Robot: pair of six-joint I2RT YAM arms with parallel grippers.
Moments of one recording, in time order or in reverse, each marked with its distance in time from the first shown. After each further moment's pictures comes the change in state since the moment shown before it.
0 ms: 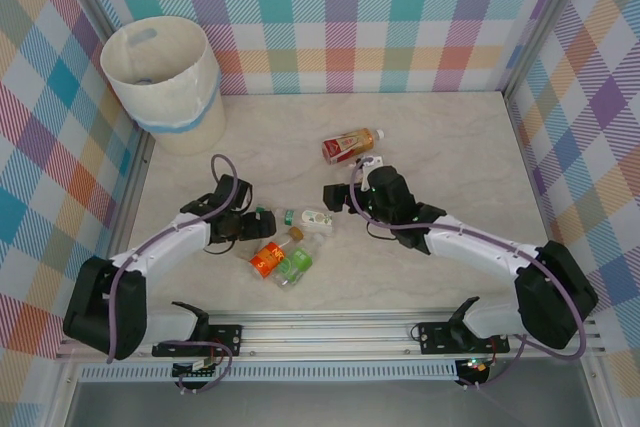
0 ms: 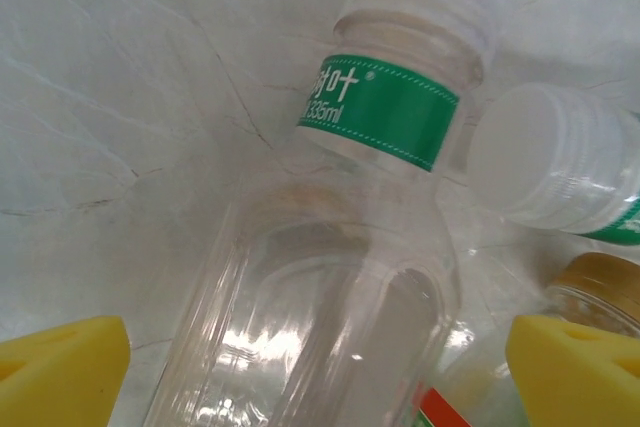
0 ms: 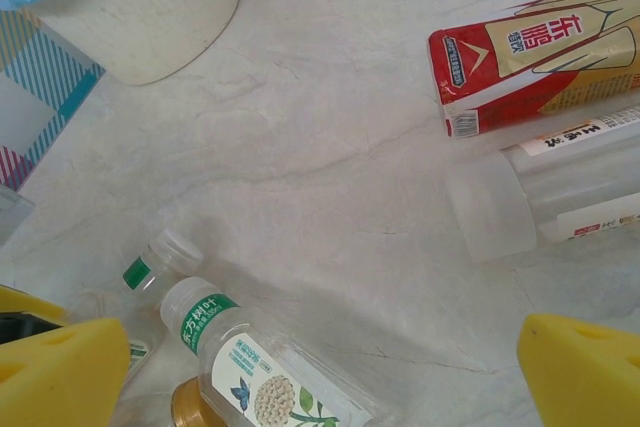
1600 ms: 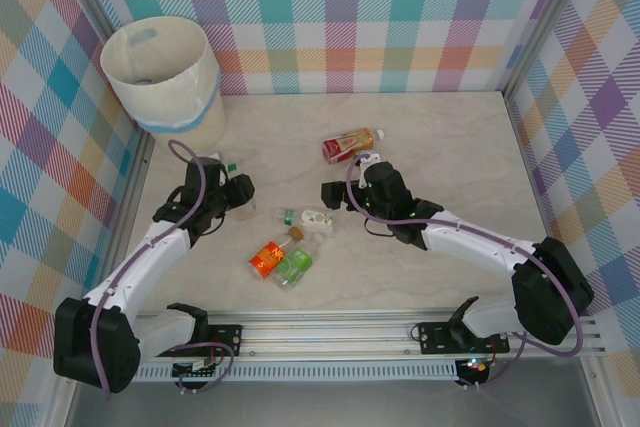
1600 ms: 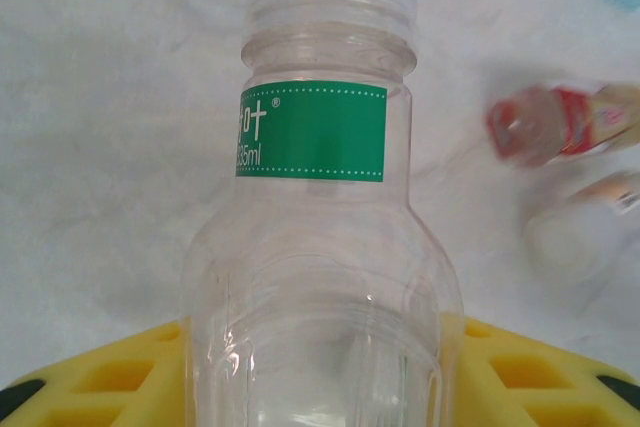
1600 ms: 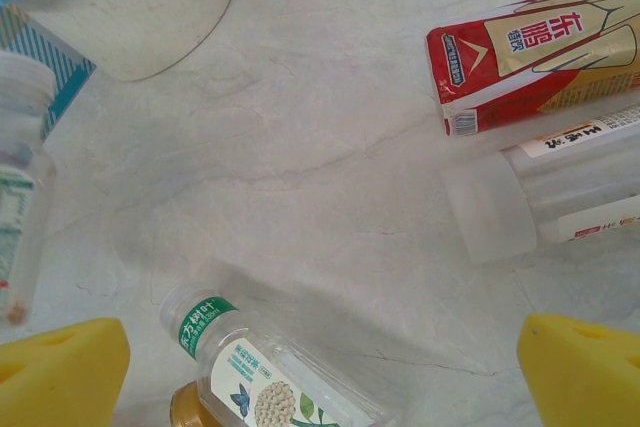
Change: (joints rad) left arm 0.125 -0.206 0.068 0.202 -0.025 -0.103; right arm 0.000 0.022 0.040 -0.044 0.004 0.004
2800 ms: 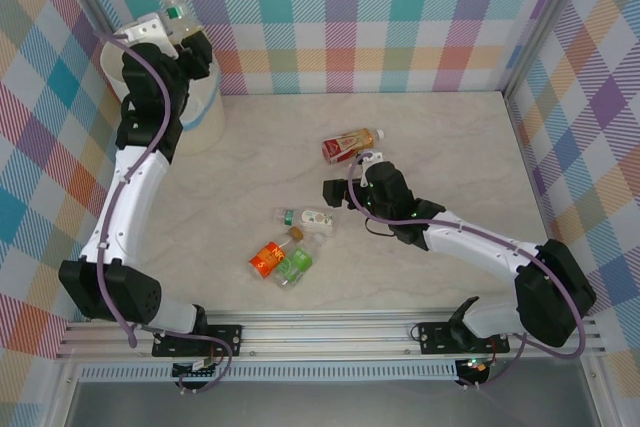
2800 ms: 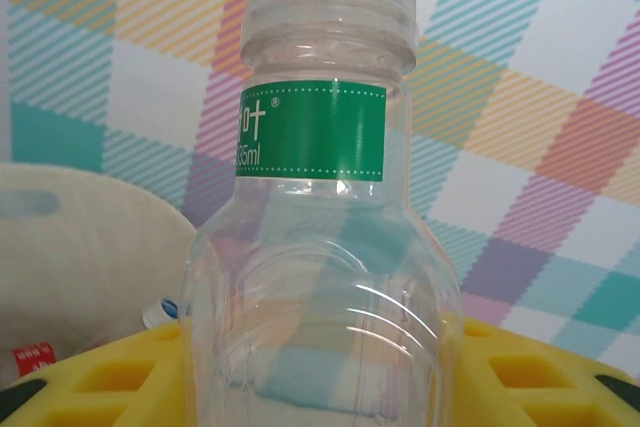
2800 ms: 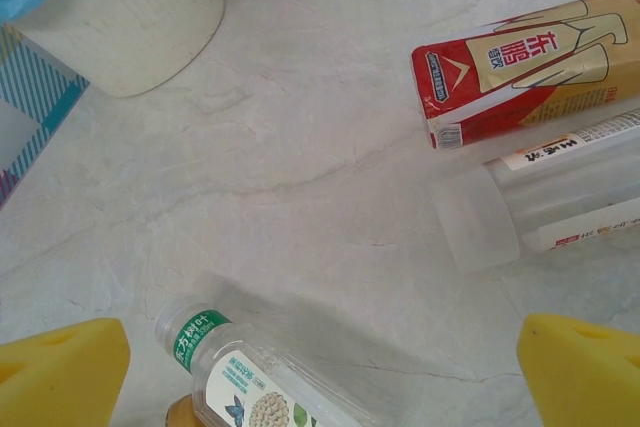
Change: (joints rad) left arm 0.171 0.357 0.832 0.235 -0.076 0.260; right arm 0.000 -0.015 0.000 0.000 0.034 0.004
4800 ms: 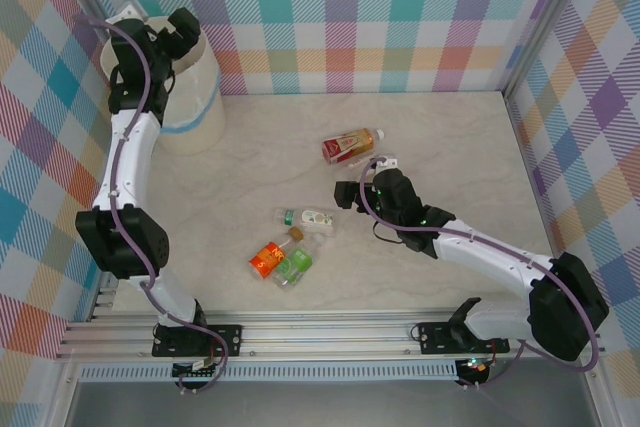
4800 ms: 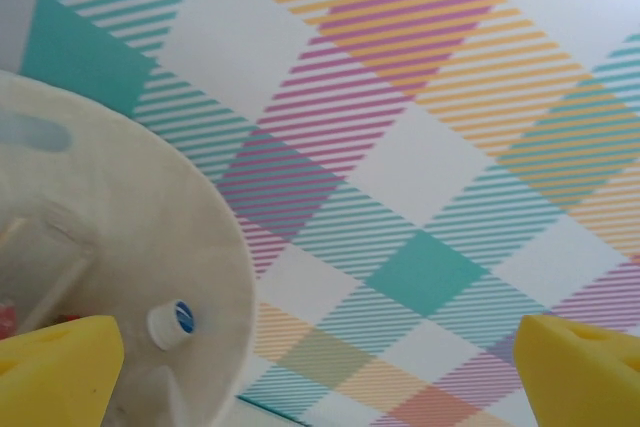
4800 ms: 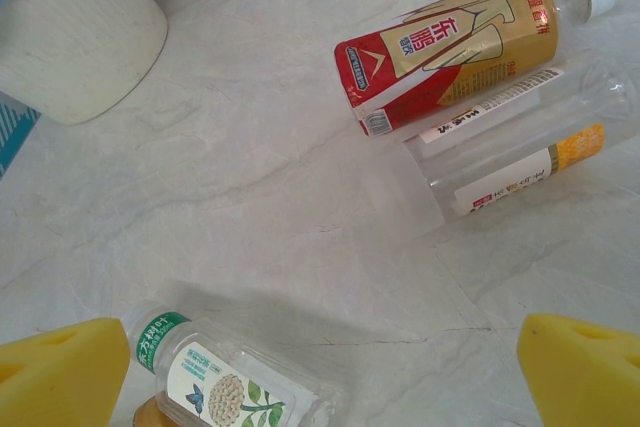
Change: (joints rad) left arm 0.135 0.272 0.236 -0.082 0.140 -0.288; right arm 0.000 -0.089 -0.059 -0.062 0.099 0.082
